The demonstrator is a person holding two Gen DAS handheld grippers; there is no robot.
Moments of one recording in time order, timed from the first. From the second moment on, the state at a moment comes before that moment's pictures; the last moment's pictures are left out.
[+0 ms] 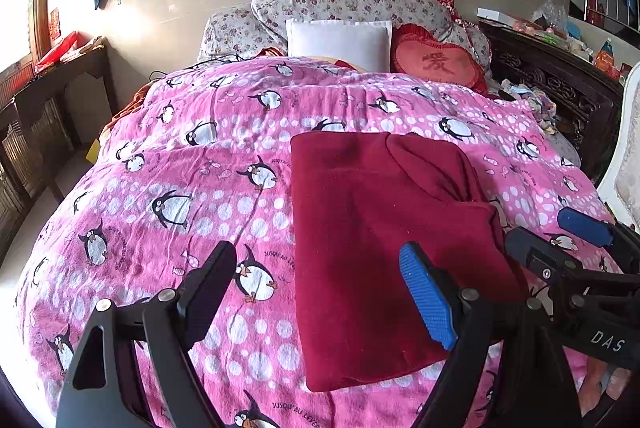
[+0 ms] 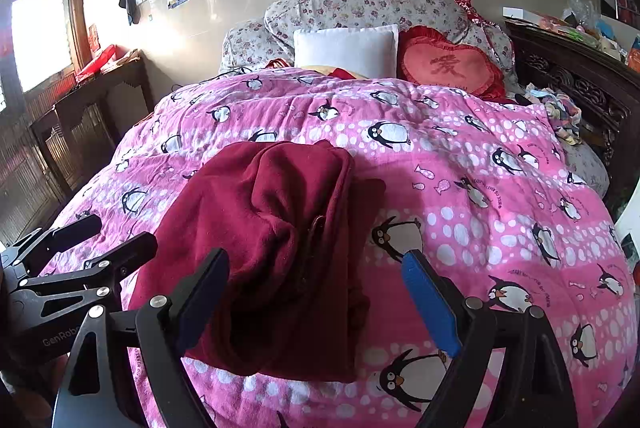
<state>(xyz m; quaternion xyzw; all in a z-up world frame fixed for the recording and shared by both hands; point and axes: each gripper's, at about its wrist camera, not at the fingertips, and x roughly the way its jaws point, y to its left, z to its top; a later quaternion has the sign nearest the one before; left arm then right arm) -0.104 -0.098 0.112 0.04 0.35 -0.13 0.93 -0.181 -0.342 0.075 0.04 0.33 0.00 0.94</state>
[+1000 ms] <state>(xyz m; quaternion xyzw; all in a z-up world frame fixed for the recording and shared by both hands) -0.021 0.009 0.080 0.00 0.40 -0.02 0.92 -0.188 -0.503 0.079 0.07 0.36 -0.16 0.92</state>
